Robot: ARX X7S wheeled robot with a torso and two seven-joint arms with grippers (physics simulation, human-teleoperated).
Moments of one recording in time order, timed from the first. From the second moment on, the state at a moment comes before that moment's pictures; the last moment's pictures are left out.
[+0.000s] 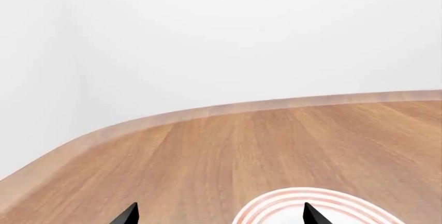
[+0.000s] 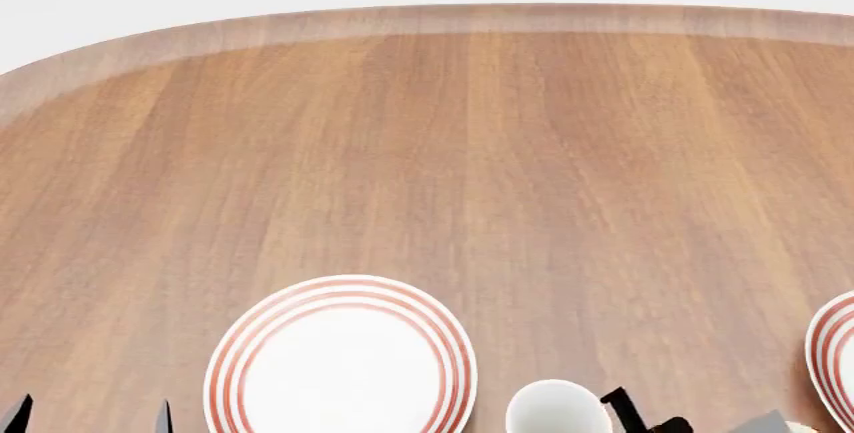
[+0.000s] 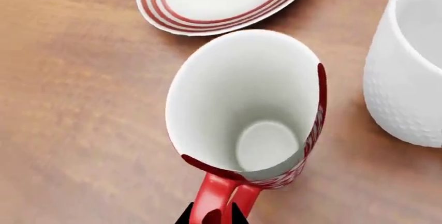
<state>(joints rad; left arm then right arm) 0.09 -0.28 0.25 0.27 -0.13 -0.02 -0.34 0.44 0.10 -0.03 0.27 0.92 0.22 1.18</state>
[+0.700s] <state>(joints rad) 0.09 -0.30 0.26 0.28 -0.14 -0.02 -0.35 0.36 0.25 -0.37 -0.40 0.85 0.30 0.98</state>
